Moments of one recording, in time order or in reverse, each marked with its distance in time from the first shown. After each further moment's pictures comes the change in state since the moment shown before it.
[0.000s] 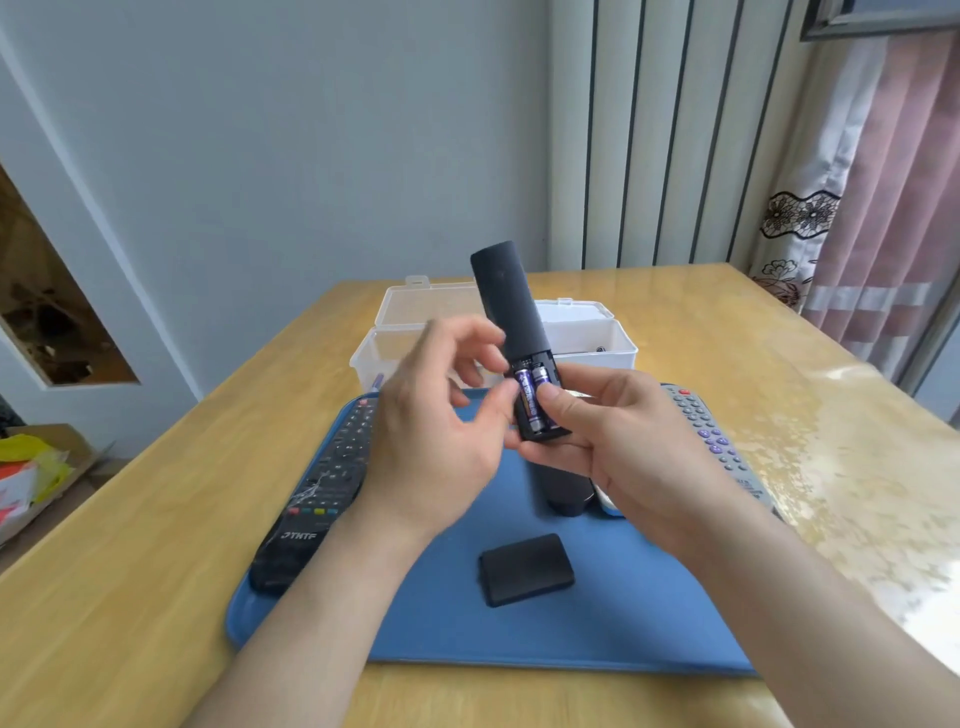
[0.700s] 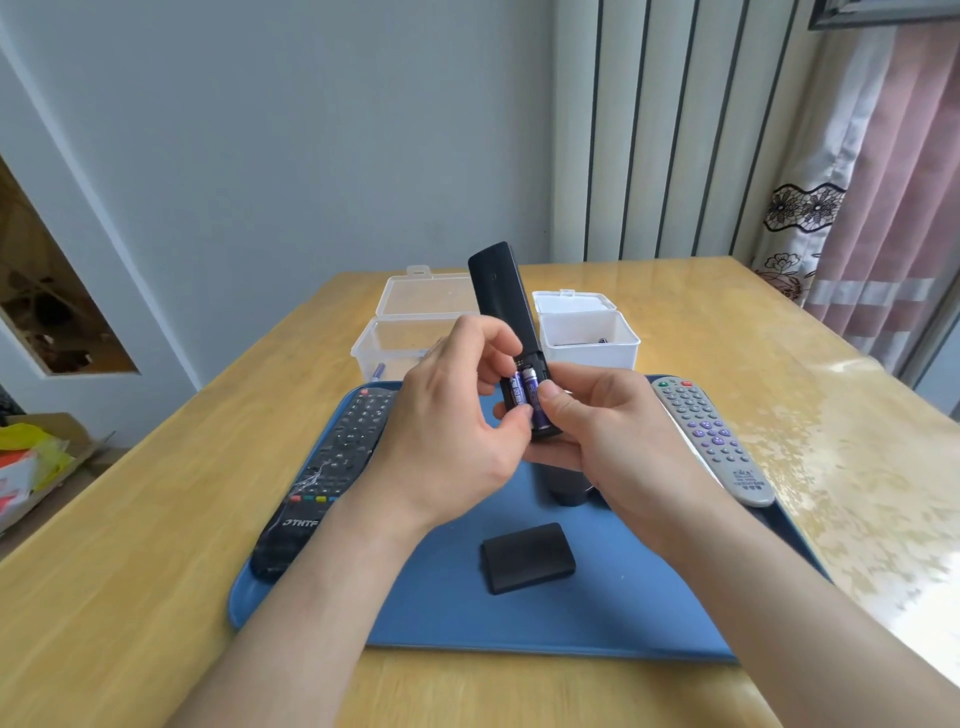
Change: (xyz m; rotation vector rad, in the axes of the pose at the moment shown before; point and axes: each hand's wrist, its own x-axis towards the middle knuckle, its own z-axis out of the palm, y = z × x) left_hand 0.001 -0.002 -0.001 0.039 -0.197 -0.021; right_hand 0.003 0.012 0.004 -0.100 0.034 -0.049
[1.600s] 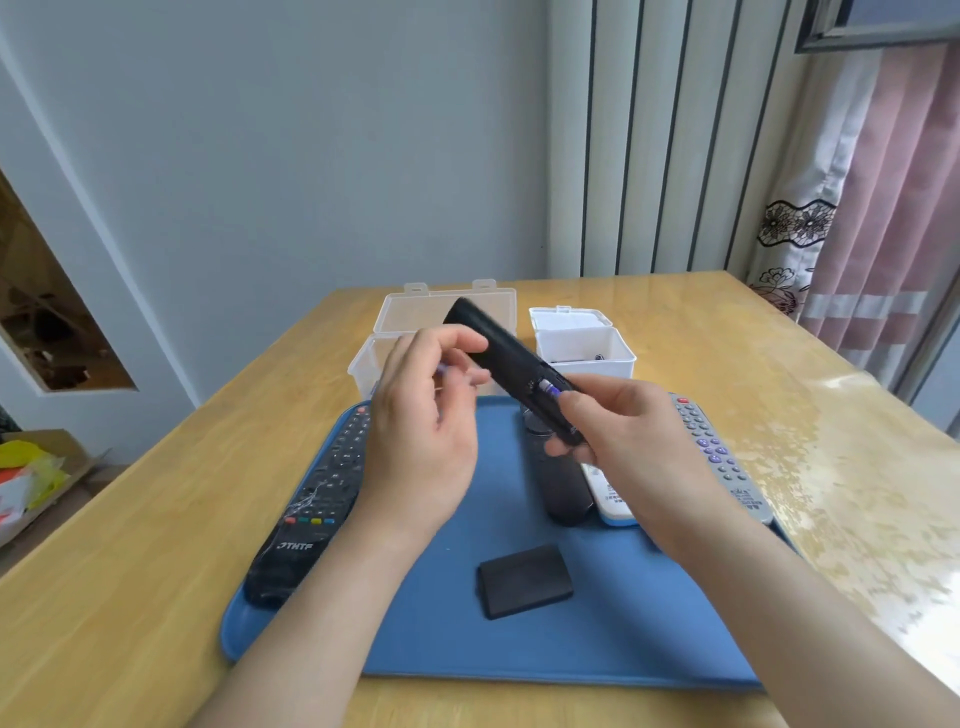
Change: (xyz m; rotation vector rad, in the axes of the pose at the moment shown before) left_hand 0.005 -0.009 0.003 -0.125 0.259 -0.077; right_hand 0.006 -0.003 -0.013 -0.276 0.183 -0.013
